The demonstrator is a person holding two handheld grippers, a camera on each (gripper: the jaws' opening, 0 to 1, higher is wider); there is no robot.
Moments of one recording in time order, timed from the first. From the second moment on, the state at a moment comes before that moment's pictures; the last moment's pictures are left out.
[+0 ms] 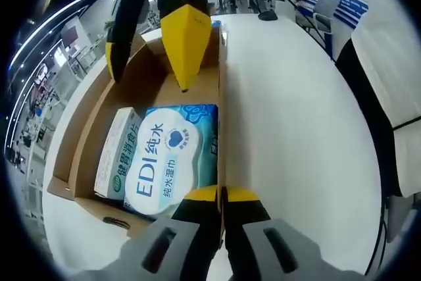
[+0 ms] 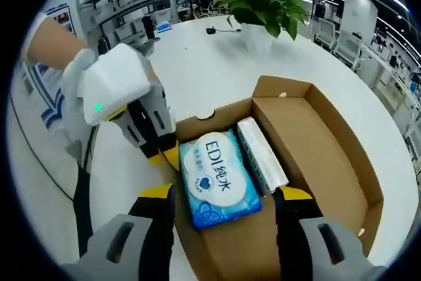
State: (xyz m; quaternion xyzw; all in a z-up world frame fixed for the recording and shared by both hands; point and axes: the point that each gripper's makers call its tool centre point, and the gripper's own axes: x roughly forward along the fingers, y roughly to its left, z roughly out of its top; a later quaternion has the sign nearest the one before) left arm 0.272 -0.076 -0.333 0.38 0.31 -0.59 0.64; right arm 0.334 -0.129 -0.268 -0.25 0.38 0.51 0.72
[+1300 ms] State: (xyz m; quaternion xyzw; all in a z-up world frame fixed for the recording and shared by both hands) left arm 0.272 -0.075 -0.335 0.38 0.31 -0.59 0.64; right arm 0.327 -0.101 -0.319 -0.34 0.41 0.56 0.64
